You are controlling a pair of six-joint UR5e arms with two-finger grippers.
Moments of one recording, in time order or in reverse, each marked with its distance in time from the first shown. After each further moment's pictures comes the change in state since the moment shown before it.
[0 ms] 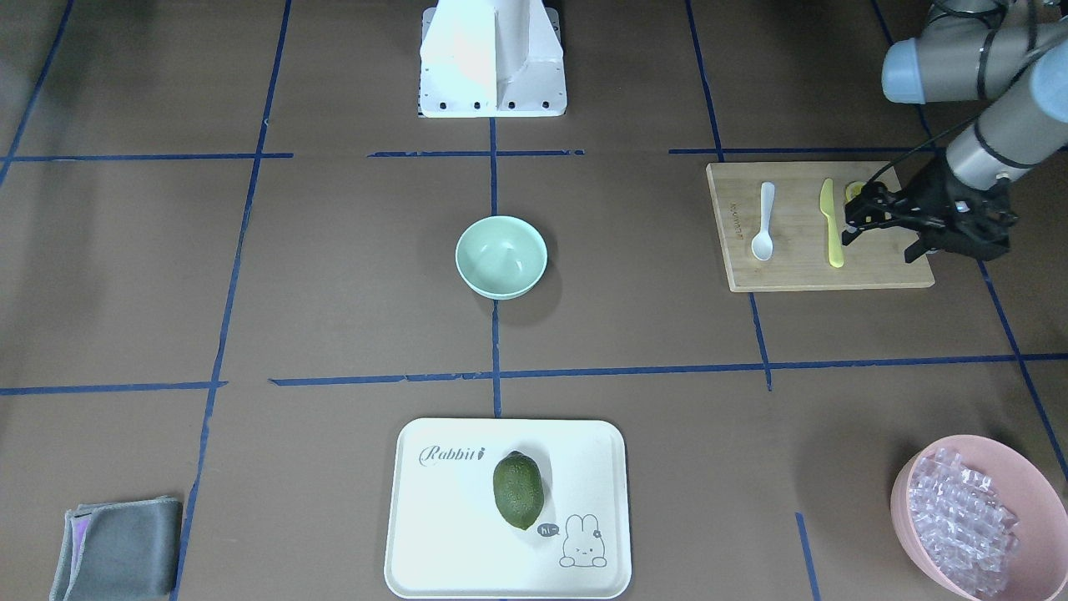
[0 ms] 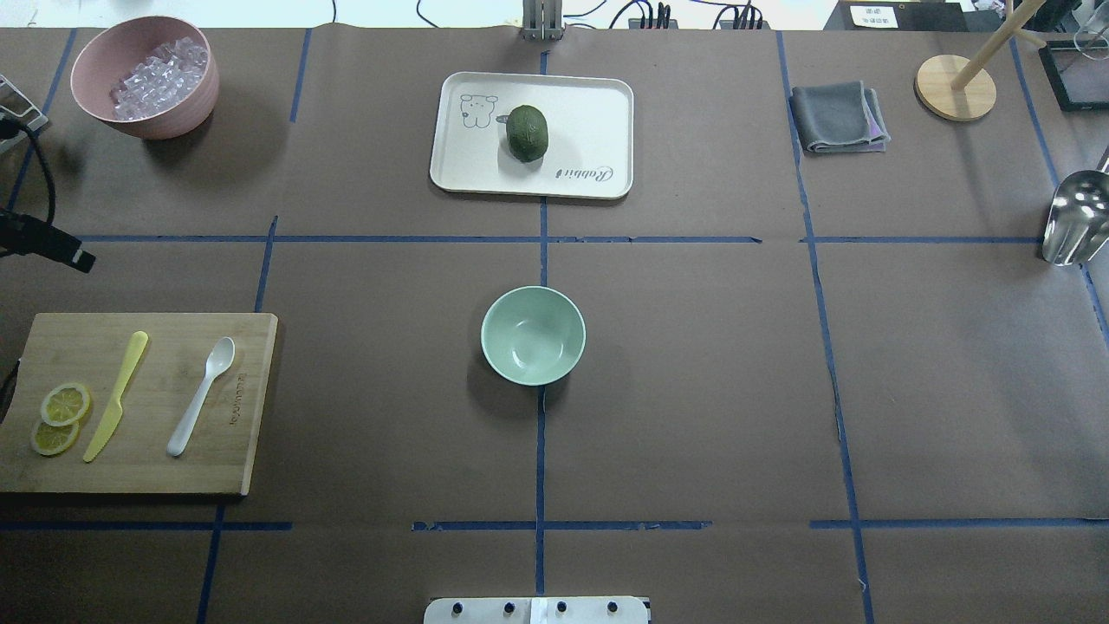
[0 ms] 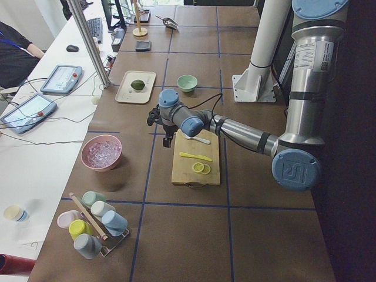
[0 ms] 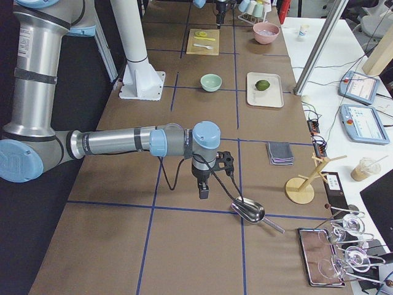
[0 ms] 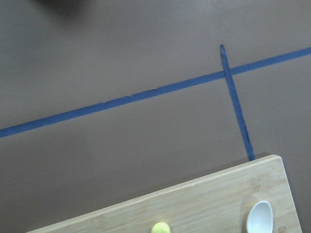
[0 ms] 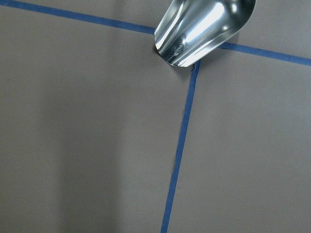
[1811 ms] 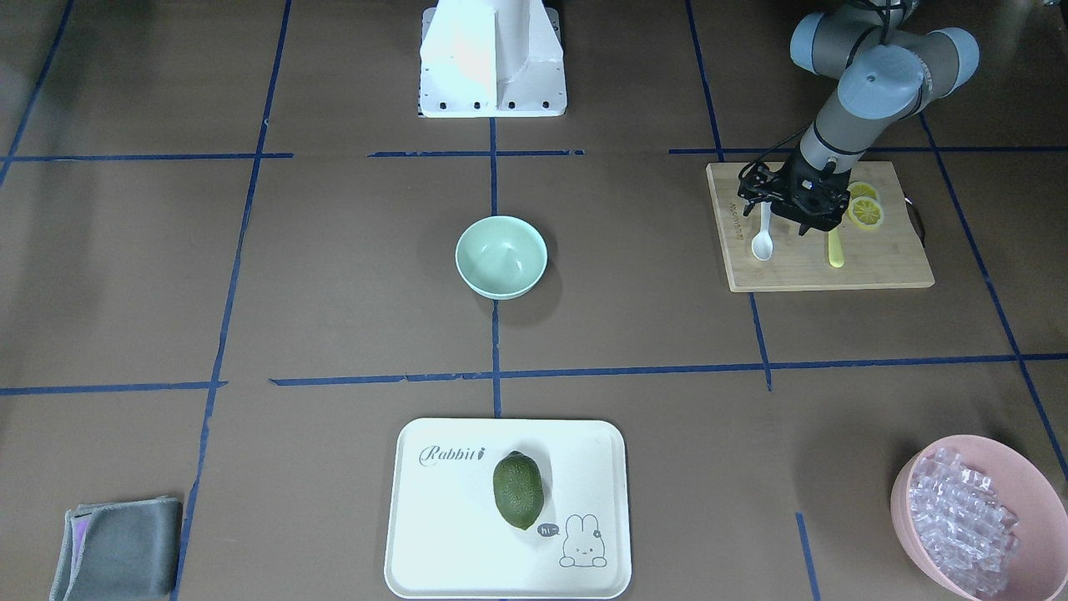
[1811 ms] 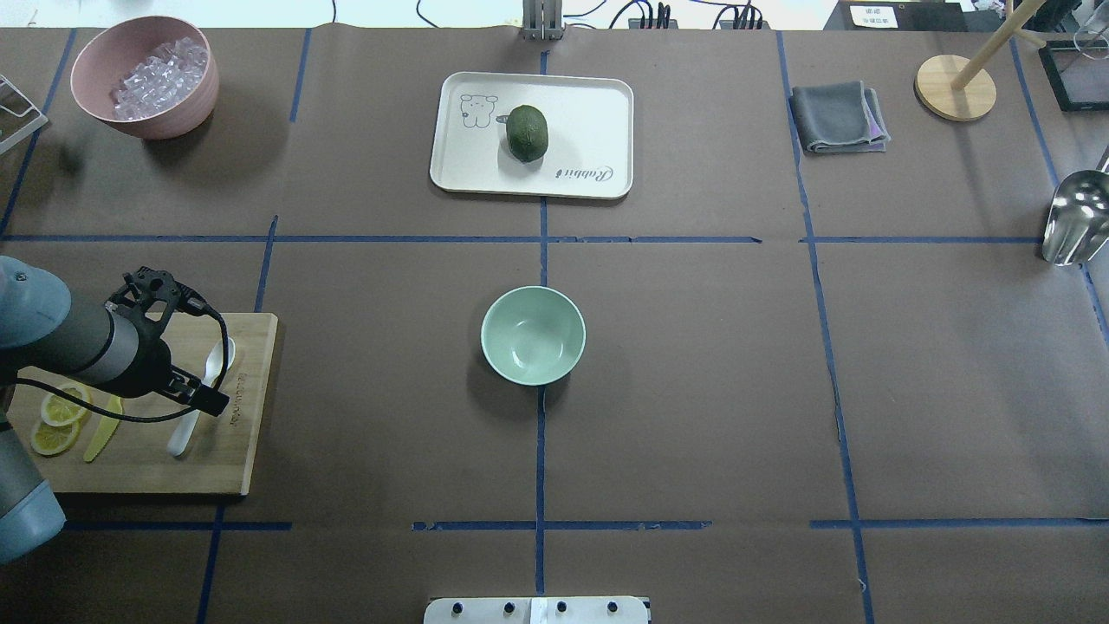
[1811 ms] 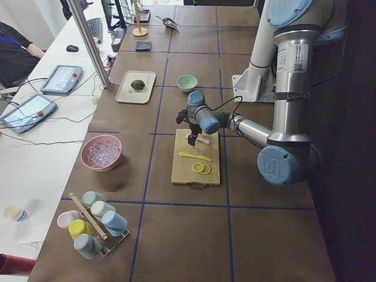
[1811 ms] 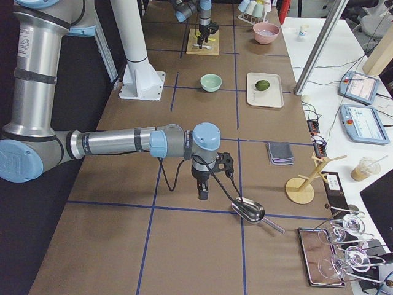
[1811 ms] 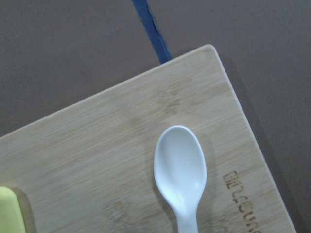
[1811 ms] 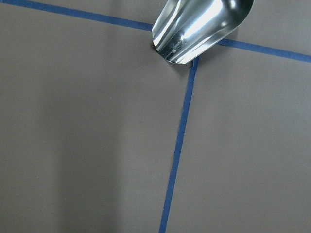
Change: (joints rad) left arm 0.348 0.051 -0.040 -0.043 0.212 -0.095; right arm 0.000 0.000 -0.008 0.000 0.000 -0.002
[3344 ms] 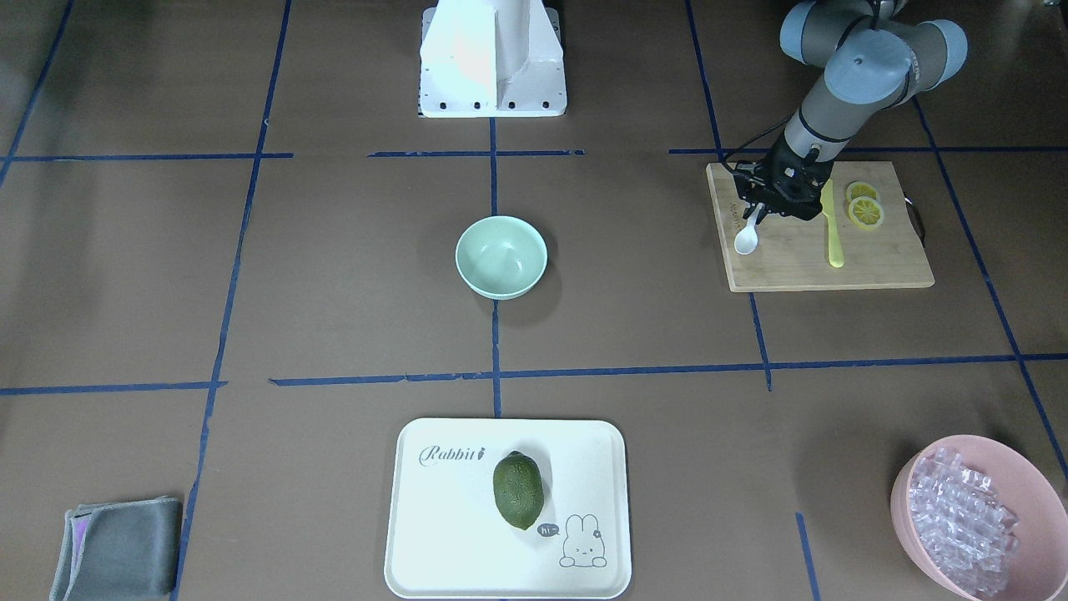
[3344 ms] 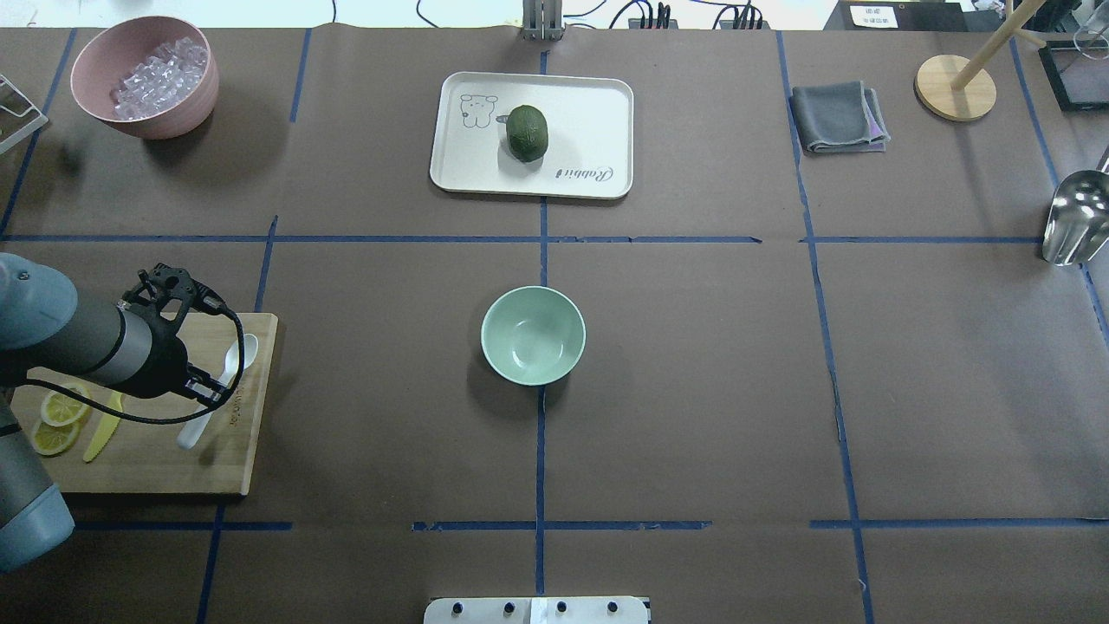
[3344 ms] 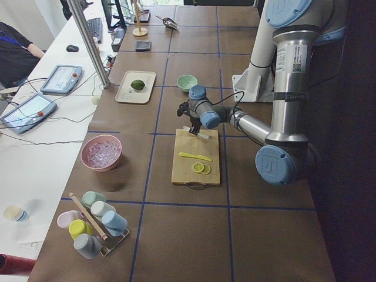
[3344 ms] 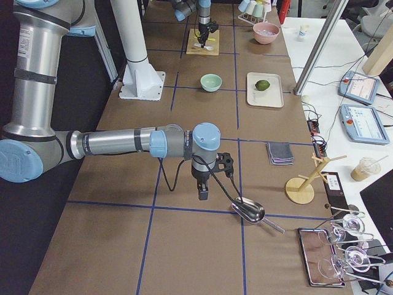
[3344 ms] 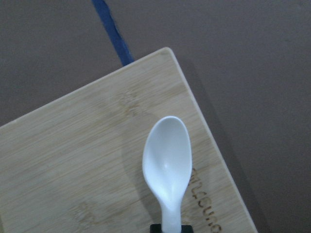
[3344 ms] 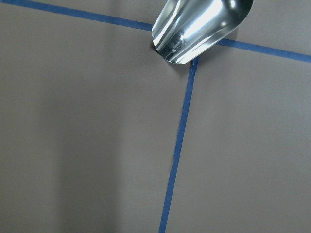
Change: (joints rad) left arm 0.003 -0.034 -0.056 0.011 -0.006 -0.001; right arm 0.000 0.000 0.000 0.000 0.000 0.000
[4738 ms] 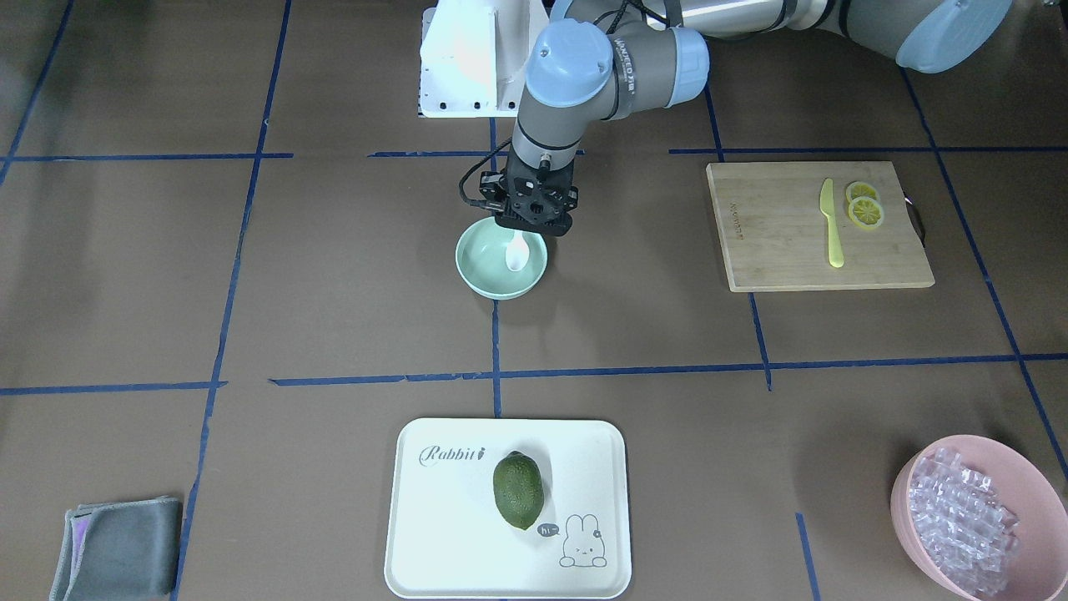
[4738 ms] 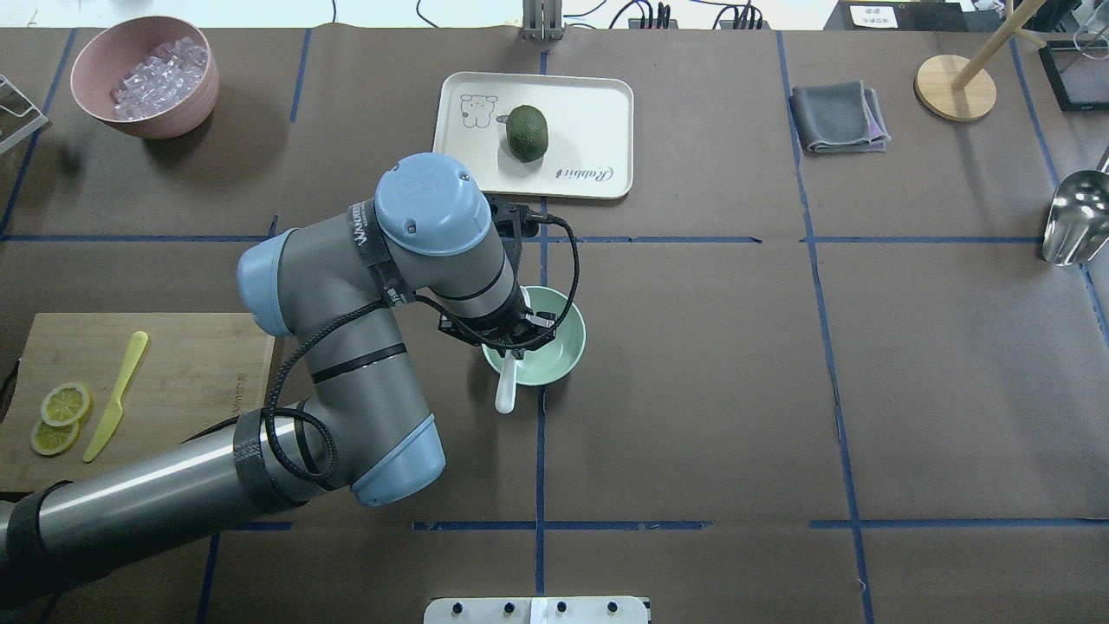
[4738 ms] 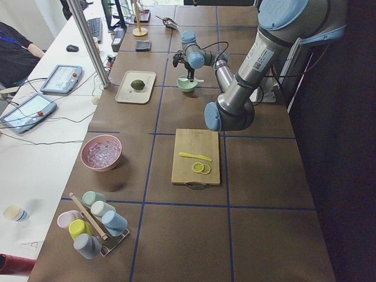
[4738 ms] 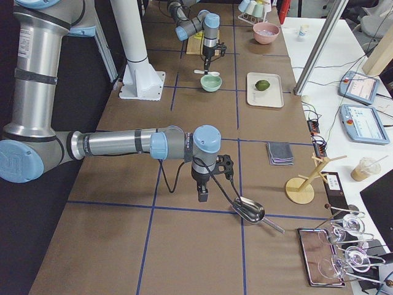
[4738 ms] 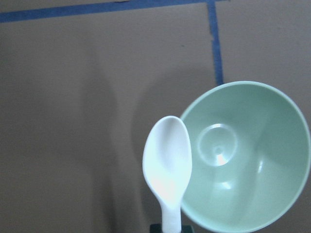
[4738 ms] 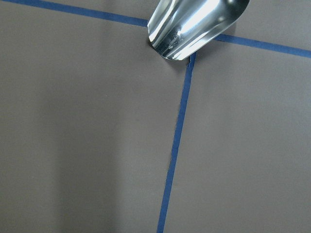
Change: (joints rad) left arm 0.124 -0.769 0.295 0.369 0.003 -0.470; right arm 0.000 0.002 -0.016 0.000 0.000 0.000
